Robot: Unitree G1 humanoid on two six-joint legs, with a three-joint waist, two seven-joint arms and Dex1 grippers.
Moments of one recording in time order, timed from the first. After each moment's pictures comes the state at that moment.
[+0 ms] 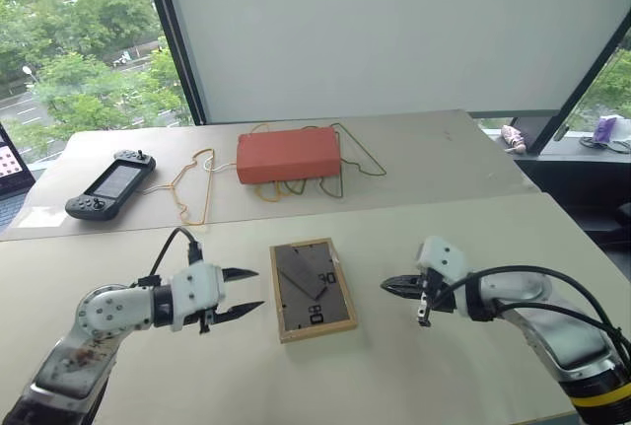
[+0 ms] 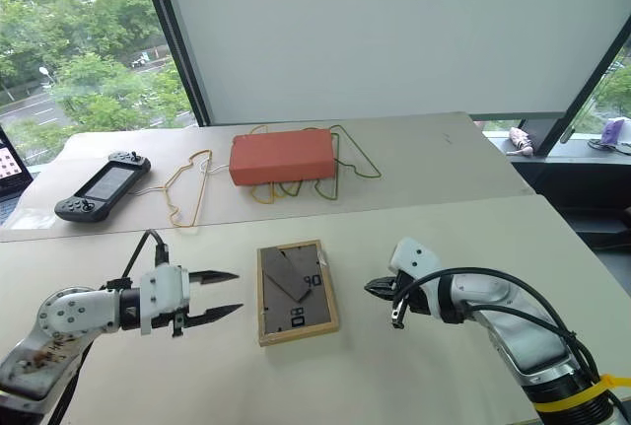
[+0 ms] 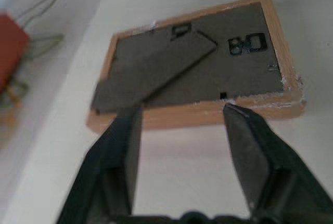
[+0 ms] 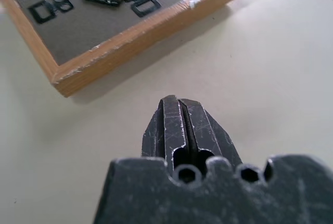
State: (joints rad) left arm -0.09 0.83 0.00 -0.16 -0.14 -0.33 -1.02; right arm -0.26 -0.81 0.13 -0.31 0.32 0.52 0.95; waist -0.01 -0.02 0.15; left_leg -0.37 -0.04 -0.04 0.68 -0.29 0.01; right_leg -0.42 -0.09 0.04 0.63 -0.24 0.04
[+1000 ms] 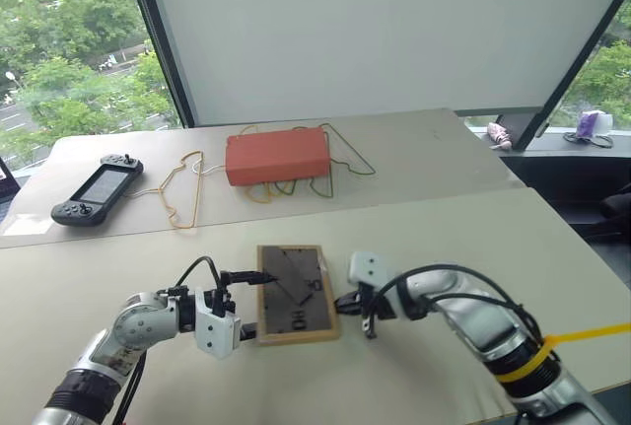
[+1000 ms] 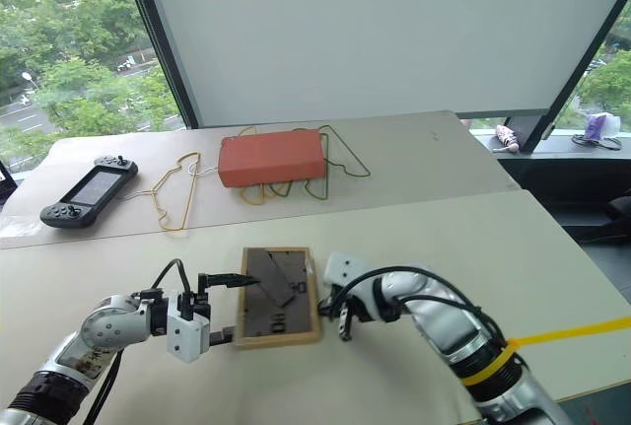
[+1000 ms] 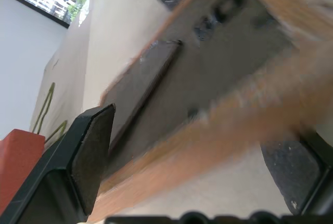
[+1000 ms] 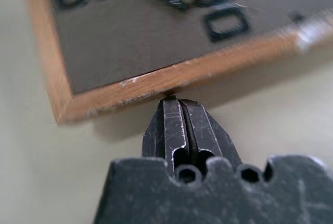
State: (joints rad) left arm -0.24 0.74 -0.17 0.25 0.12 -0.92 -0.84; right arm -0.46 -0.53 0.46 -0.30 0.12 0.75 1.02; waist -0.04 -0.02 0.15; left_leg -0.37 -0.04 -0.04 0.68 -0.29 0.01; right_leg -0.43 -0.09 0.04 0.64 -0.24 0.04
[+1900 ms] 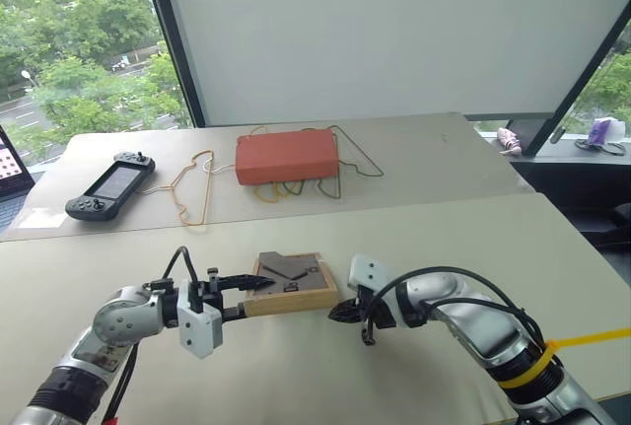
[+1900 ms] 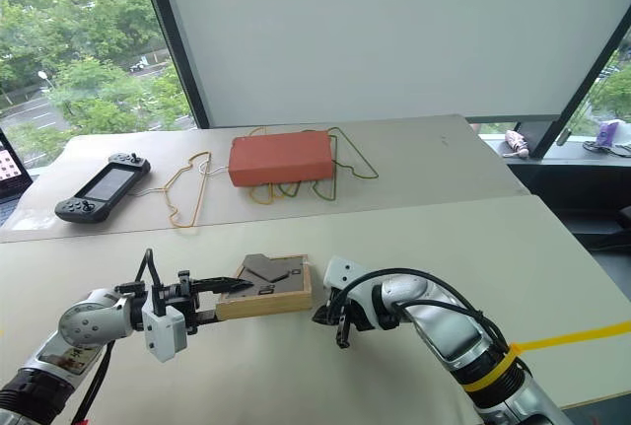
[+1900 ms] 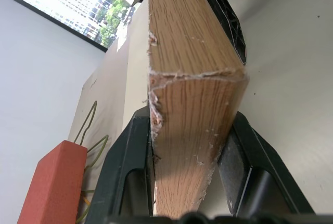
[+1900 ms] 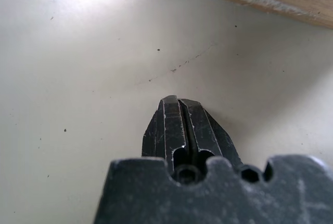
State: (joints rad) left arm -0.22 0.80 -0.18 0.20 -0.06 -0.98 -0.87; right arm -0.46 -0.57 0.43 -0.28 0.17 0.78 0.97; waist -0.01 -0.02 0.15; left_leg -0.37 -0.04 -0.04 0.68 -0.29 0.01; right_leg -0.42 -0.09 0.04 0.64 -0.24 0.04
